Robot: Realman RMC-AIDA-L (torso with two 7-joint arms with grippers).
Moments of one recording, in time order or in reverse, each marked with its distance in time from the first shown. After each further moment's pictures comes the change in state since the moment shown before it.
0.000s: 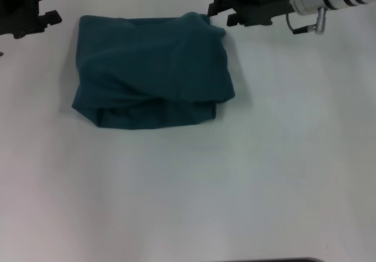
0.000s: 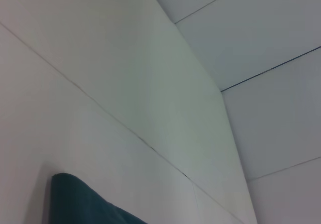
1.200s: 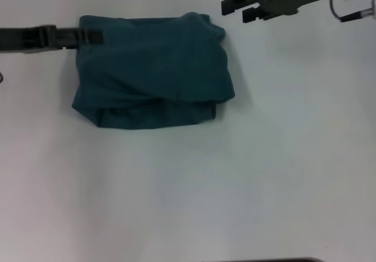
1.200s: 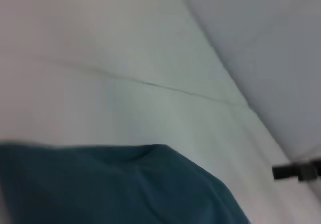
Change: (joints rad) left arm 0.019 0.056 0.226 -0.060 0.005 0.169 0.259; right arm -0.105 -0.058 0.014 -0.293 -0.013 -0.405 -0.045
